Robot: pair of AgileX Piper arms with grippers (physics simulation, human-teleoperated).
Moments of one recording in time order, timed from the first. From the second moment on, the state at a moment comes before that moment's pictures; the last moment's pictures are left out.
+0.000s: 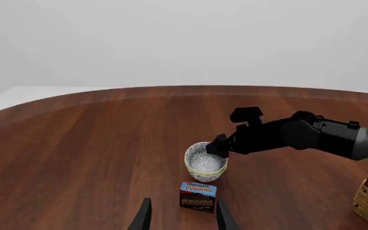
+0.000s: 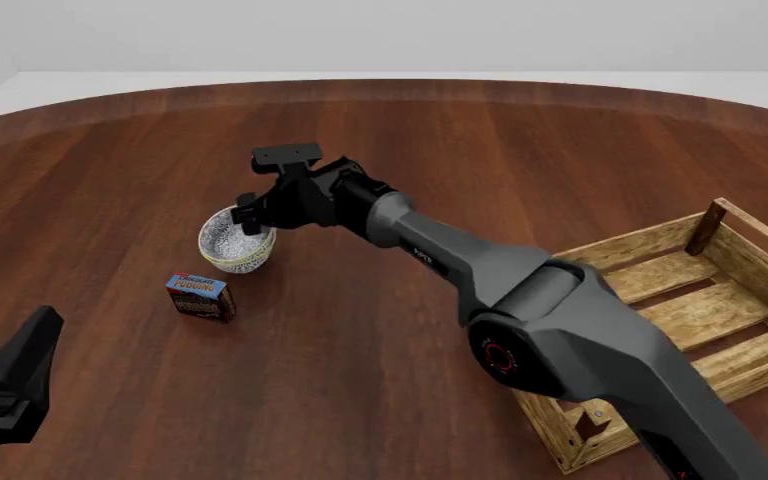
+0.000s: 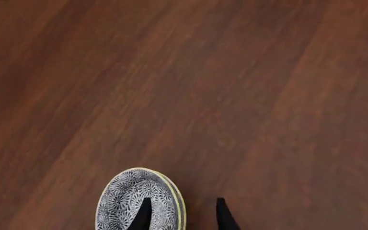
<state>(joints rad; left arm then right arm) -0.06 0.13 0.00 -0.08 -0.04 0.74 2.69 -2.47 0.53 0.27</state>
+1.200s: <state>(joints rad) -0.09 0.35 -0.19 -0.03 0.02 0.75 1.71 -1.29 -0.10 0.23</state>
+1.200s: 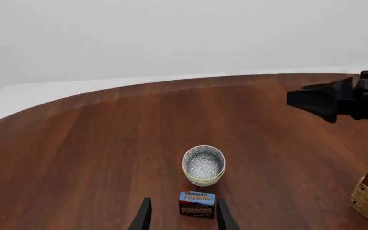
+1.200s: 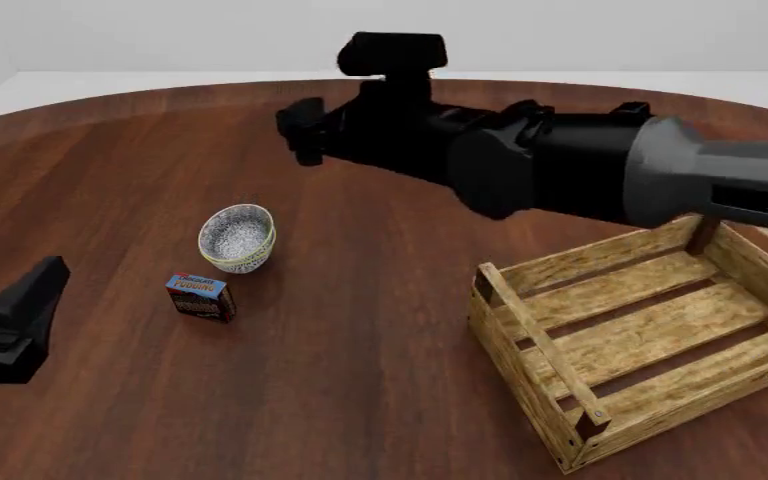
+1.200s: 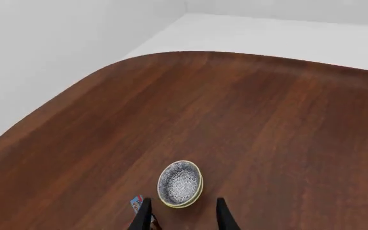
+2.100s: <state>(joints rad) -0.18 1.15 -0.88 0.42 0.05 0.70 1.04 -0.91 -0.19 0.08</state>
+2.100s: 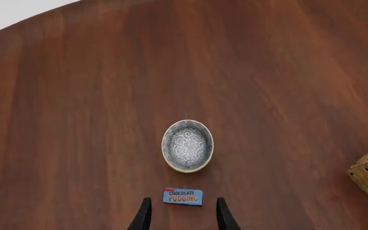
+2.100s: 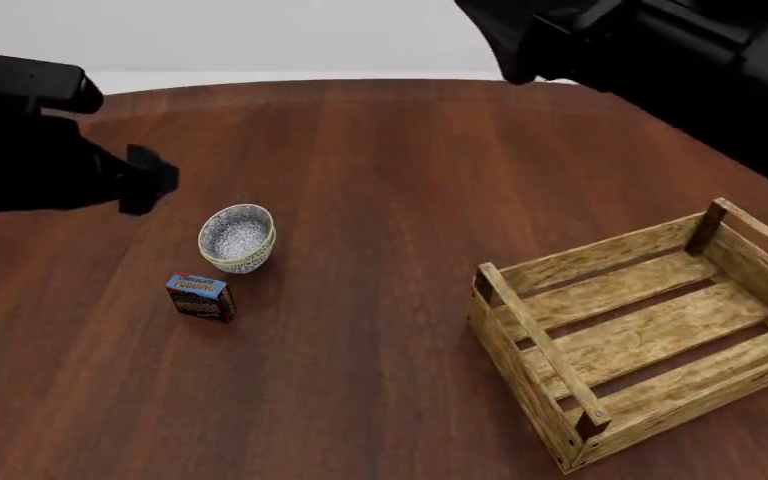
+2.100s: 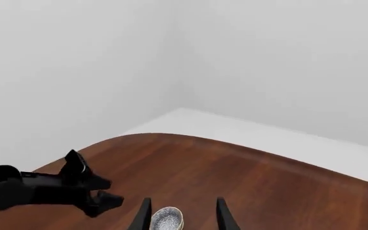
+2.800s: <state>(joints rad) -0.16 1.59 -1.19 0.58 0.07 0.69 0.99 -0.90 -0.18 0.05</state>
